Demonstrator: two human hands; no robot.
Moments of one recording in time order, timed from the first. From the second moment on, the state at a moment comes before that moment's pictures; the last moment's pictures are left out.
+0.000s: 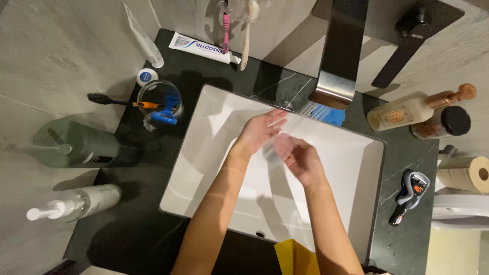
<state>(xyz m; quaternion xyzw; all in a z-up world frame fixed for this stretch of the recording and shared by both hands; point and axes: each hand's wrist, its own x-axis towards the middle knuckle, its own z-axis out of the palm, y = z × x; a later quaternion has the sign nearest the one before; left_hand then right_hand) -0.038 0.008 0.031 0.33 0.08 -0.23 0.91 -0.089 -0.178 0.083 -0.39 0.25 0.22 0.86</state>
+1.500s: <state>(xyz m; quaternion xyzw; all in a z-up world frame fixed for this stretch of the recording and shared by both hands) -0.089 0.010 0.082 0.82 0.10 -0.14 0.54 -0.104 -0.133 0.212 -0.87 0.01 0.13 0.47</state>
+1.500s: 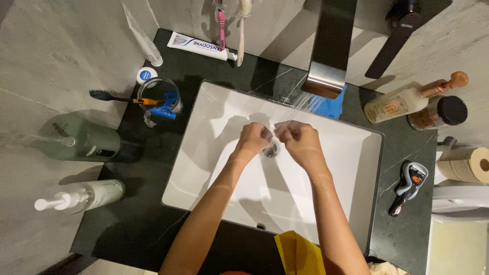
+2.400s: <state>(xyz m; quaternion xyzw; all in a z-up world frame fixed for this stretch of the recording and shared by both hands) -0.091 0.031 0.044 0.64 -0.01 -0.21 0.74 -0.099 -0.142 0.201 -0.85 0.01 0.03 0.53</state>
